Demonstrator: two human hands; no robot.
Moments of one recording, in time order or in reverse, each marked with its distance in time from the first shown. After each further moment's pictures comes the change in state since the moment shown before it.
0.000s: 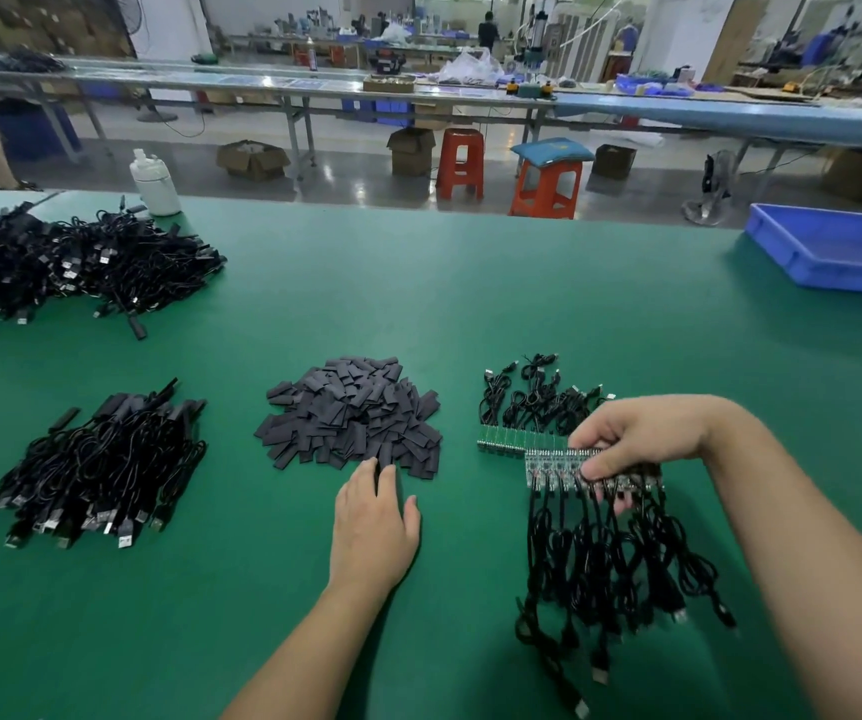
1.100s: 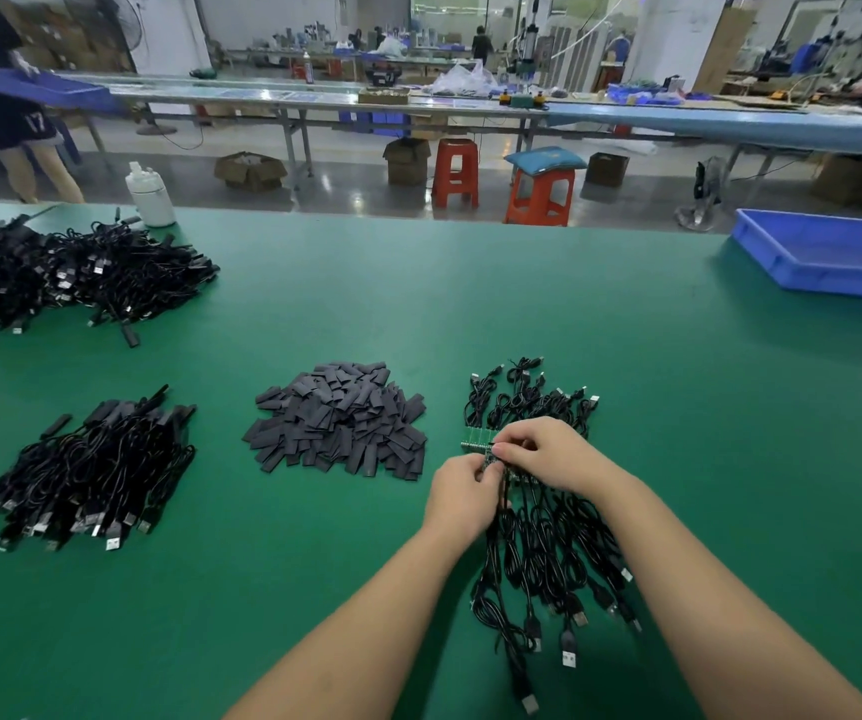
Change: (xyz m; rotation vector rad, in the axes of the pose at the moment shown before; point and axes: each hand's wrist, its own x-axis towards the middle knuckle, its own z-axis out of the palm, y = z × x) left_hand 0.027 0.124 -0.027 -0.753 -0.426 -0.220; right_hand 0.071 0.018 0.054 -0.265 0.724 -0.003
